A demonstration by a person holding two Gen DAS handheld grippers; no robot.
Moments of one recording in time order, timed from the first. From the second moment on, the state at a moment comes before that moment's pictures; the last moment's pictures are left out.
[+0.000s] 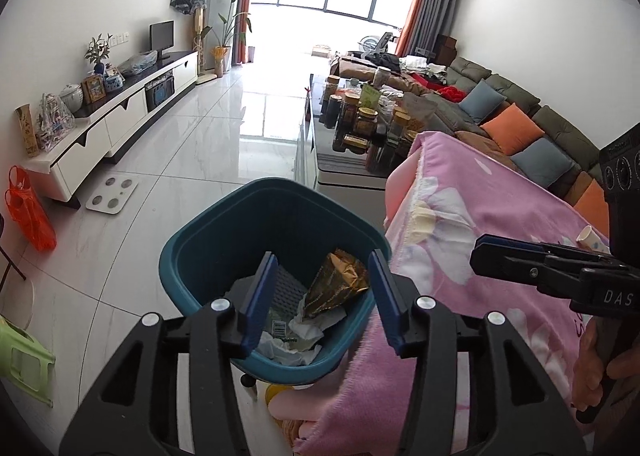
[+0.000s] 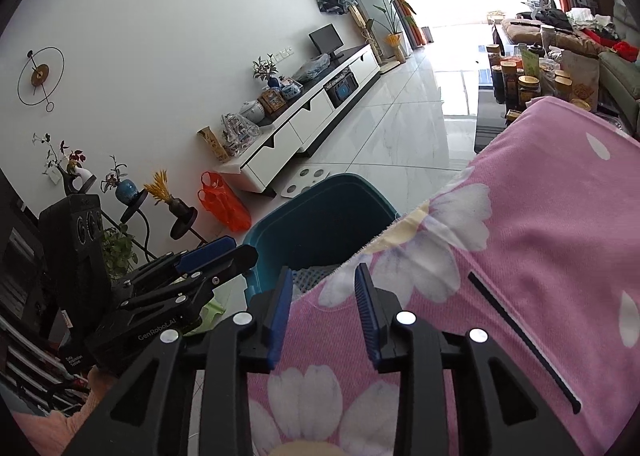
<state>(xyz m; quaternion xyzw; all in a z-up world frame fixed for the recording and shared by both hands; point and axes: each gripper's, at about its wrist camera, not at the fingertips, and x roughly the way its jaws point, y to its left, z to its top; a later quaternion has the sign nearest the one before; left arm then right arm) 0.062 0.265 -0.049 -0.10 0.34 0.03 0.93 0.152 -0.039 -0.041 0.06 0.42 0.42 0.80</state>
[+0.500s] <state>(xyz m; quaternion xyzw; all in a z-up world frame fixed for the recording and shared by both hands) 0.066 0.077 -0.041 -0.01 0.35 -0.22 0.91 0.077 -0.250 -0.025 0.10 0.35 0.24 0.90</state>
